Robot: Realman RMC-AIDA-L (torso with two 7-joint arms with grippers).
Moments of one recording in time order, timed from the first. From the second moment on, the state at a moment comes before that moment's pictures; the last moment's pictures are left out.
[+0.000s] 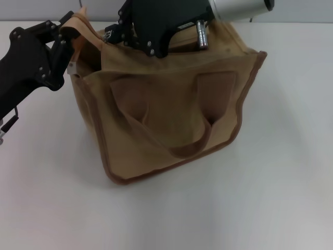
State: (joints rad) left arm -0.46 -2.07 0.41 0.33 1.57 1.89 -0.83; right arm 0.93 2.08 -1.34 -1.10 -1.97 -1.30 1.39
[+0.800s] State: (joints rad) left arm -0.44 -2.07 0.41 0.32 1.55 1.89 -0.82; right arm 0.91 2.08 -1.31 -1.11 -1.98 -1.29 1.42
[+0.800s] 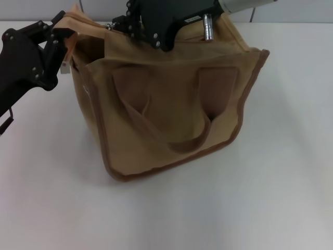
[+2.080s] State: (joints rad) left arm -0.38 -2.07 0.41 0.32 1.54 1.90 -0.82; right arm 0.75 2.09 -1.27 -1.24 -1.98 -1.26 1.41
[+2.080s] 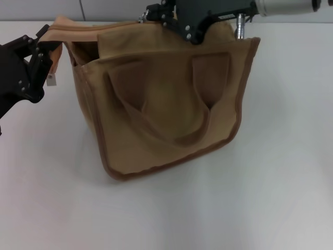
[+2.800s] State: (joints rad) left arm -0.38 -2.06 0.41 0.33 1.54 1.89 -0.82; right arm 0.62 2.09 -1.20 -1.32 -1.94 -1.25 1.41
